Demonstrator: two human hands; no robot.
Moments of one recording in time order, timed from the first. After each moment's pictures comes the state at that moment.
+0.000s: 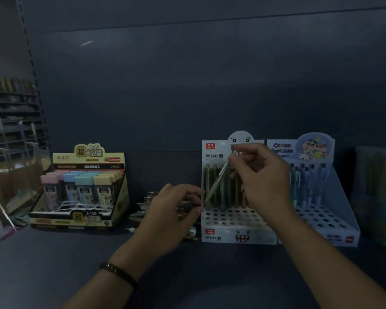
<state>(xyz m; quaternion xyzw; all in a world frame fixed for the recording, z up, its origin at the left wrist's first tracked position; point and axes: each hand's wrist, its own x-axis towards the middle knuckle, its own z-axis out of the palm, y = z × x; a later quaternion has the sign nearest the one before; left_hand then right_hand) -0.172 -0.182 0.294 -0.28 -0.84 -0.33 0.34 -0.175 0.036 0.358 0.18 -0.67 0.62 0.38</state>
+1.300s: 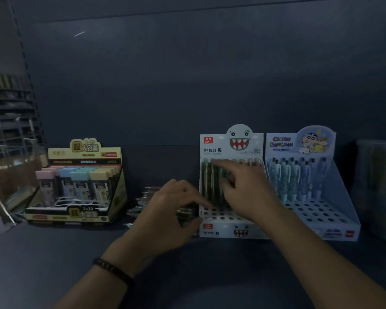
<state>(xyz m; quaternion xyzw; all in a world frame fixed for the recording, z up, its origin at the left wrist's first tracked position) -0.170 -0.186 0.299 -0.40 -0.82 -0.26 0.33 -0.185 0.038 0.339 0.17 -0.90 0.28 0.30</state>
